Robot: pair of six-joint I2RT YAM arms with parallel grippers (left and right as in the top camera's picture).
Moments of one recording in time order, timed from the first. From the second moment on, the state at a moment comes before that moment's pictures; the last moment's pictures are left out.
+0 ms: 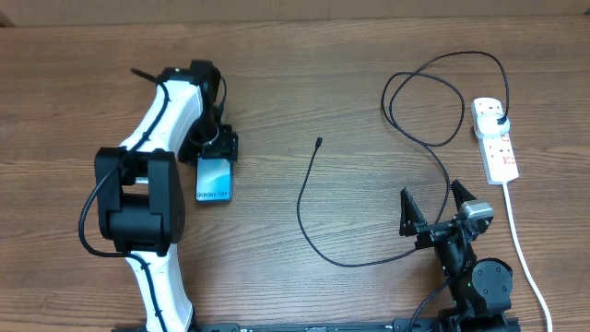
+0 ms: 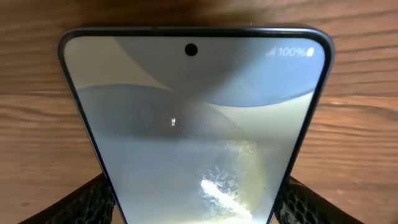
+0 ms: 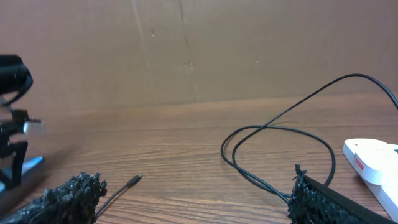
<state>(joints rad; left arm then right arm) -0.11 2.14 1.69 -1.25 0.01 -0.15 0.14 0.01 0.02 -0.03 -0.07 0.15</state>
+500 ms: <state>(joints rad) -0.11 2.14 1.85 -1.31 0.27 -0.19 0.14 0.01 0.02 -0.03 -0.07 0.15</state>
